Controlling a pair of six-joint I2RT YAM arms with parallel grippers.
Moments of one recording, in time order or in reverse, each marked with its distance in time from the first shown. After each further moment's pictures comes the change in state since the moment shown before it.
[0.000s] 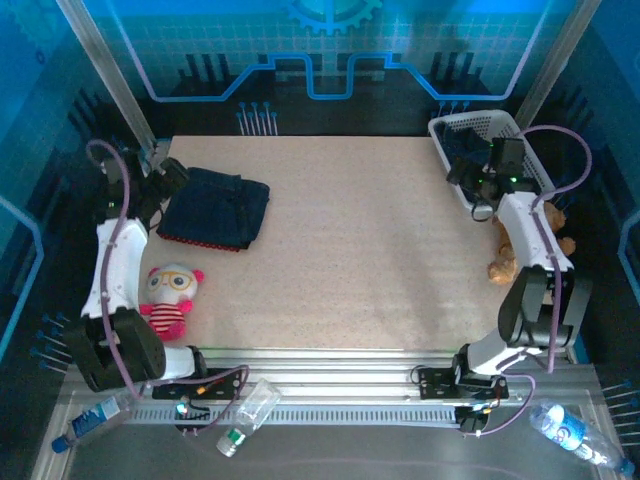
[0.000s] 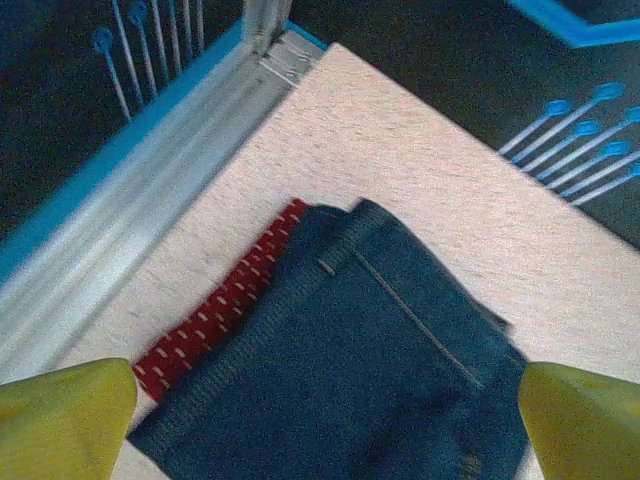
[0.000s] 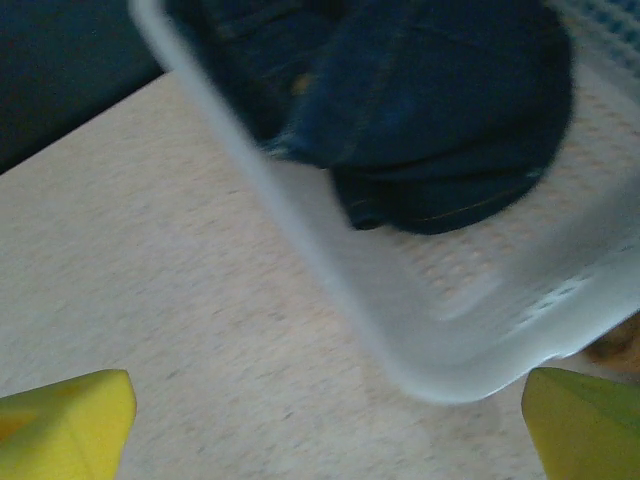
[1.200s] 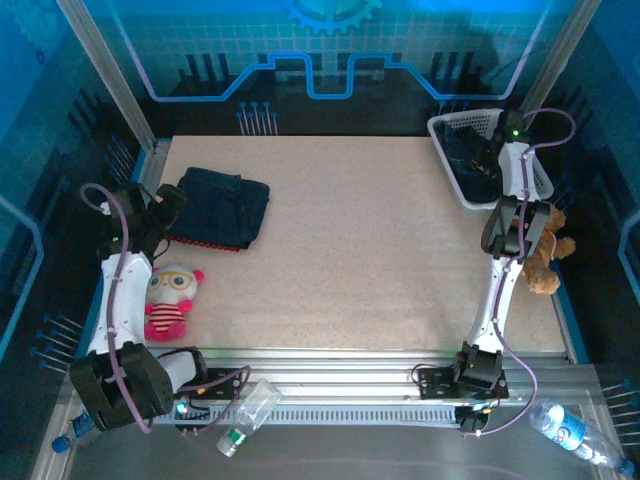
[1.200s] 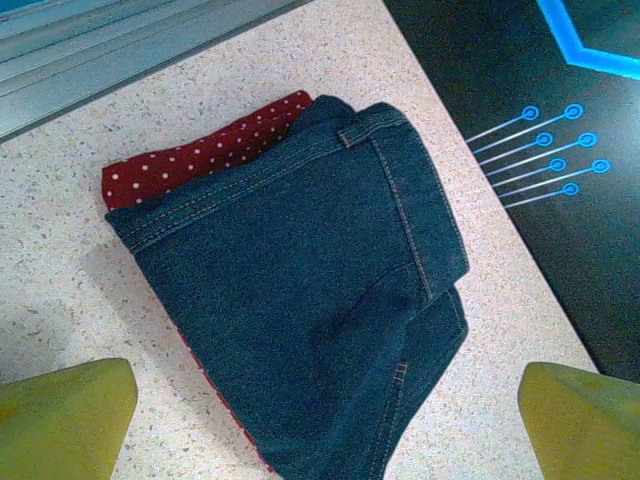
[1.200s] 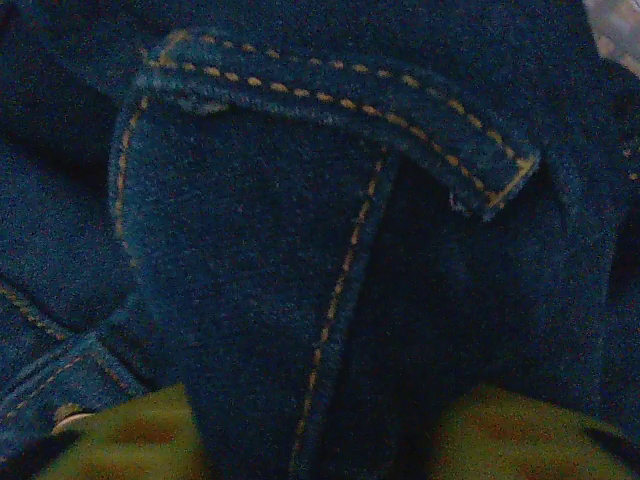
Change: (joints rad) left arm 0.038 -0.172 -0.224 0.018 0.031 -0.191; right arm -0.108 0.981 1.123 -0.407 -0.036 0.050
